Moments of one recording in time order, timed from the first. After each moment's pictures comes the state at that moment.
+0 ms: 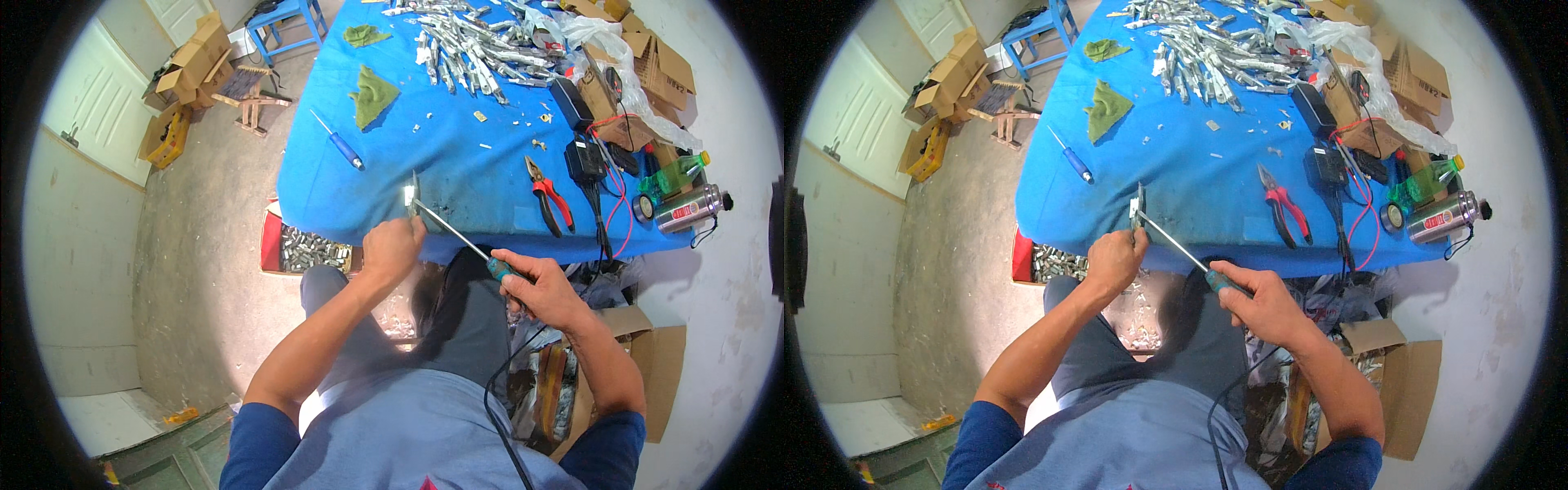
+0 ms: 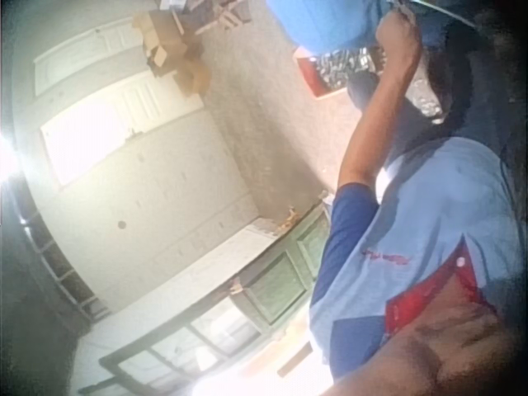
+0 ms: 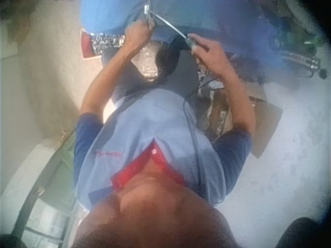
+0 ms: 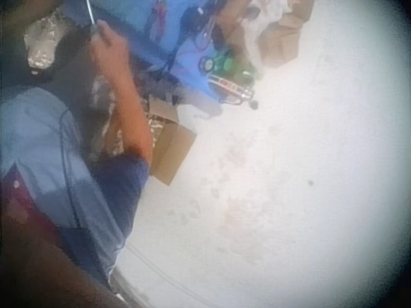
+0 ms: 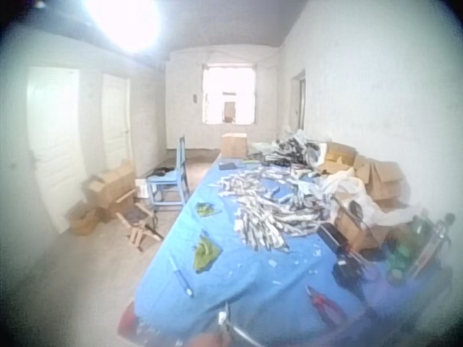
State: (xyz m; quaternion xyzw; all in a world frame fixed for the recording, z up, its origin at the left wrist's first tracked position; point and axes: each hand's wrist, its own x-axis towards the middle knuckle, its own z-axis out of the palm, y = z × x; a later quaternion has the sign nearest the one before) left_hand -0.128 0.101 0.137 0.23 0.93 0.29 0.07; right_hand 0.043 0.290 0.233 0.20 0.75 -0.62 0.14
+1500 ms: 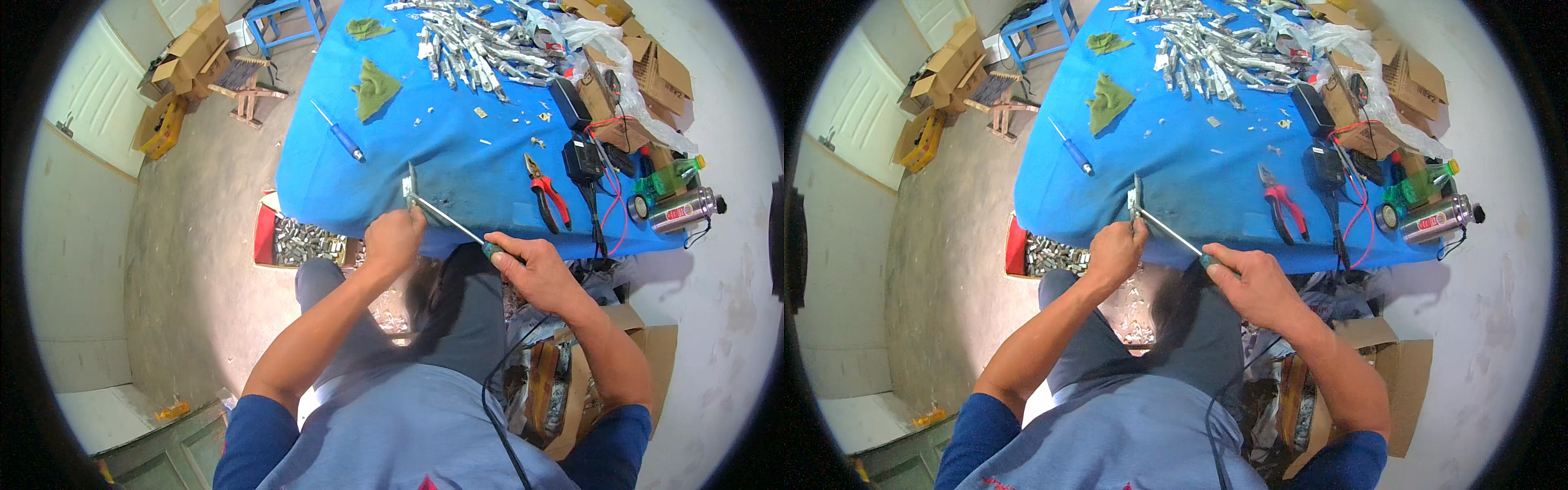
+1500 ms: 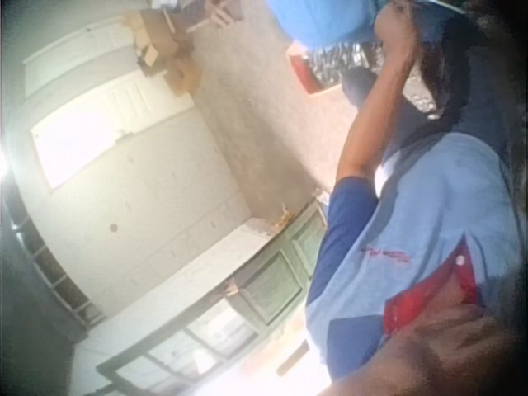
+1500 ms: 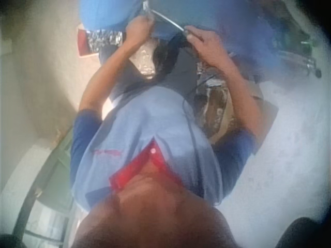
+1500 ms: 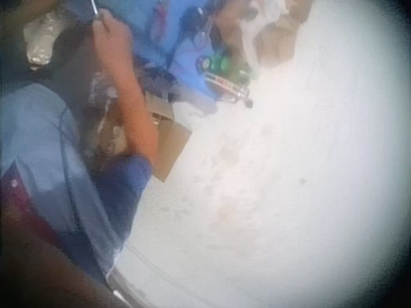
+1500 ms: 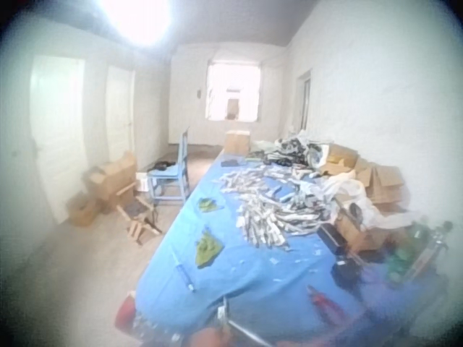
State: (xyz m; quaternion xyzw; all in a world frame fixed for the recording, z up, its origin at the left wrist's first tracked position) left_hand -0.128 0.103 0.137 0.19 0.92 0.33 0.10; right_hand 0.019 0.282 0.239 0.09 0.92 -0.39 0.07
